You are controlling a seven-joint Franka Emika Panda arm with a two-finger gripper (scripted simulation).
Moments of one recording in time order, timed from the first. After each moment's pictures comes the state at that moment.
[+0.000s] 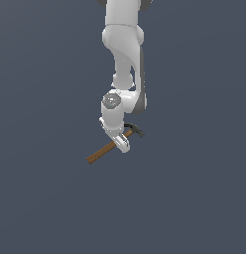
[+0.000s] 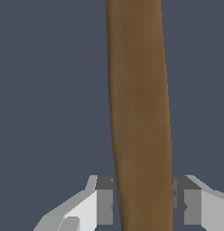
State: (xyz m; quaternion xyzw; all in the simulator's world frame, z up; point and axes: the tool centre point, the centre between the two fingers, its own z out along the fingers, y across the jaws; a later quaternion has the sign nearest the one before) arm -0.061 -0.041 0.019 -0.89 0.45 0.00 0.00
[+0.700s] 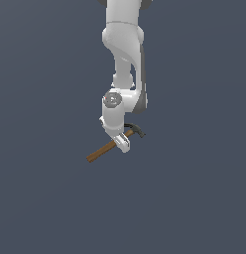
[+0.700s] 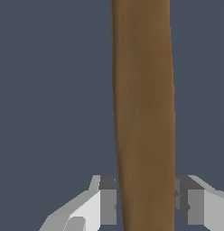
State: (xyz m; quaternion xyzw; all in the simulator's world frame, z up) arm -0.060 -0.038 0.024 -0.89 0.45 0.00 0.00
